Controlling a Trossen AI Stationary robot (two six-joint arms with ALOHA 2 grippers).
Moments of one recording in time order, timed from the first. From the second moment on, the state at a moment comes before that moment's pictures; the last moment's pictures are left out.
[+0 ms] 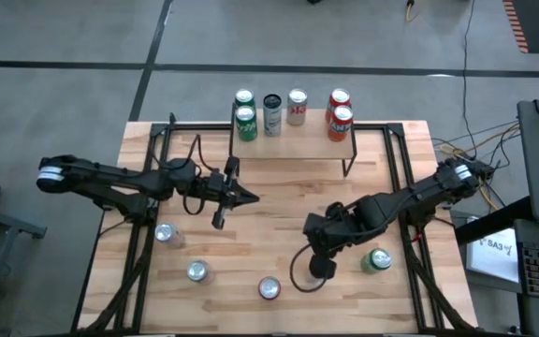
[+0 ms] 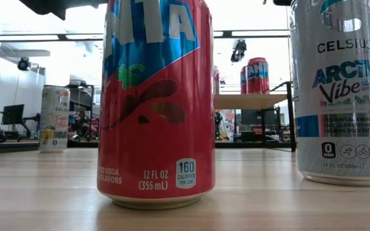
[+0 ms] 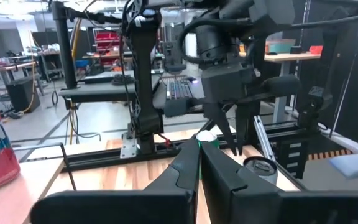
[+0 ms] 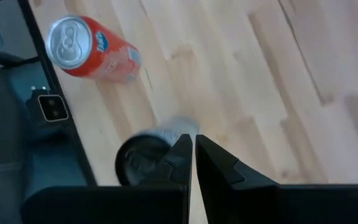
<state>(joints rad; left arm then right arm) -0.01 1.16 0.69 0.50 0.19 0.04 0.40 1.65 1.61 -1.11 0.02 0.81</state>
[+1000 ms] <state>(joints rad) -0.20 1.21 0.69 0.62 0.14 -0.04 0.79 1.65 1.60 -1.05 0.56 0.78</state>
